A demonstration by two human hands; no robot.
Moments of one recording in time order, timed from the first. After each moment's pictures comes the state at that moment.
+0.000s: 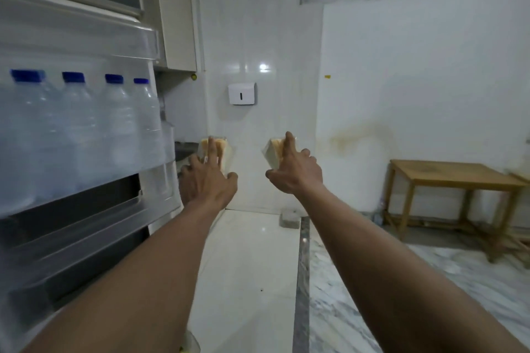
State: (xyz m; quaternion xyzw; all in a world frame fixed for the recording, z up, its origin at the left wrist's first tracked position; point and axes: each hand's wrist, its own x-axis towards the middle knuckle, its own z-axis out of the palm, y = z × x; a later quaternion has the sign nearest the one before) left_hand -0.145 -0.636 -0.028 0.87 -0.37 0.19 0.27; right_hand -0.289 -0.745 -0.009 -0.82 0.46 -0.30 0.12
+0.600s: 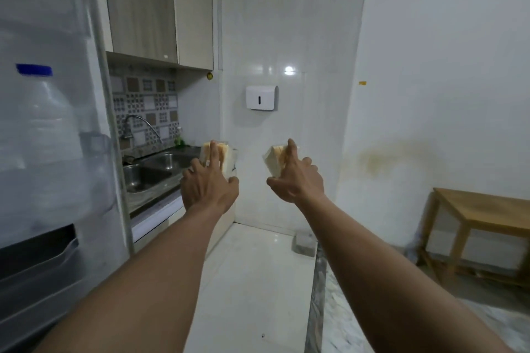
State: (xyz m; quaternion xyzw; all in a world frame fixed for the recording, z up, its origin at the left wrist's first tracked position) left_hand -0.010 -0.886 -0.034 0.89 -0.31 0.21 0.28; right_hand -0.145 -1.003 -0.015 -0.85 0.42 -0.29 0.12
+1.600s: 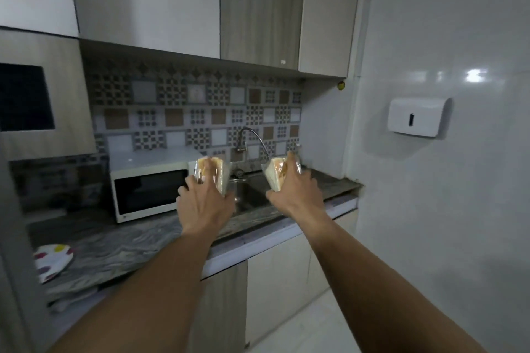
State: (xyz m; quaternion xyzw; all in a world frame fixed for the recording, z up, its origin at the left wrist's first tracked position) left_hand 0.343 -1.086 -0.063 0.93 -0.03 0.27 0.25; right_hand 0.298 -1.268 -0.033 -0.94 0.15 -0.22 0.20
